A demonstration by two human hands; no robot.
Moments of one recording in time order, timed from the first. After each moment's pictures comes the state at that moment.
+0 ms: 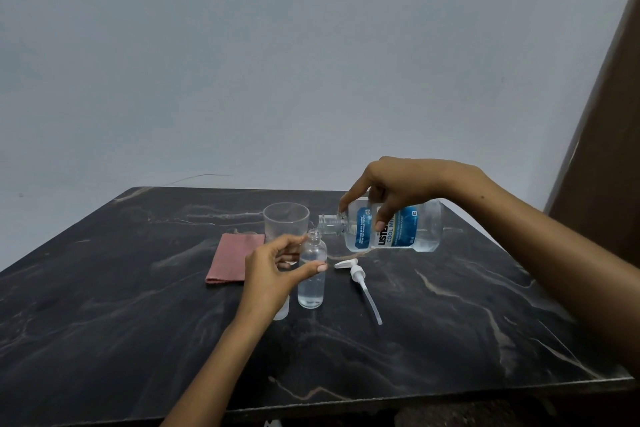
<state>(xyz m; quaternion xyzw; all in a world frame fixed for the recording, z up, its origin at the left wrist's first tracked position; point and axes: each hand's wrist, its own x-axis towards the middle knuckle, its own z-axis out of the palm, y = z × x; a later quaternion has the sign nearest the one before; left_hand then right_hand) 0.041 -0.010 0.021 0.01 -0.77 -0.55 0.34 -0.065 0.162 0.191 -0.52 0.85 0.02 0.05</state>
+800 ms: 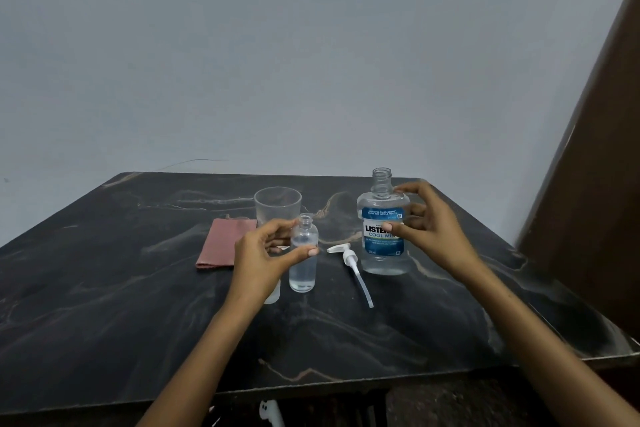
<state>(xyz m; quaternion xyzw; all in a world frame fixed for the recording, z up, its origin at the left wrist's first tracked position) 0.041 -0.011 0.016 -0.01 -0.76 -0.55 0.34 -0.063 0.226 0.065 -0.34 0.76 -0.55 -0.07</state>
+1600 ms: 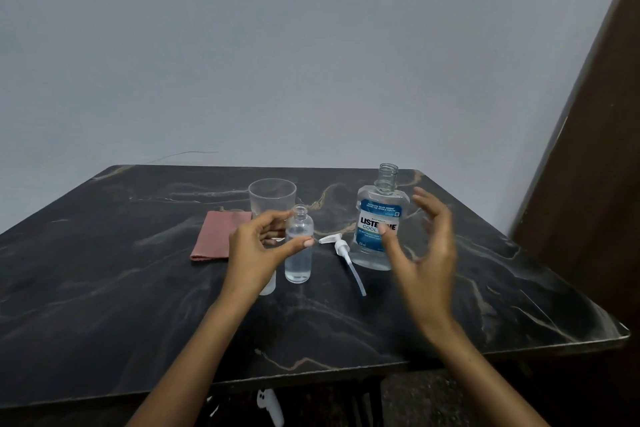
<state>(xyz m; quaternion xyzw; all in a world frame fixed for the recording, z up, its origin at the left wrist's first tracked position) 0.040 -0.012 0.015 -0.03 -0.76 -0.55 0.36 0.000 0.199 0.025 -0.25 0.70 -0.56 -0.35</state>
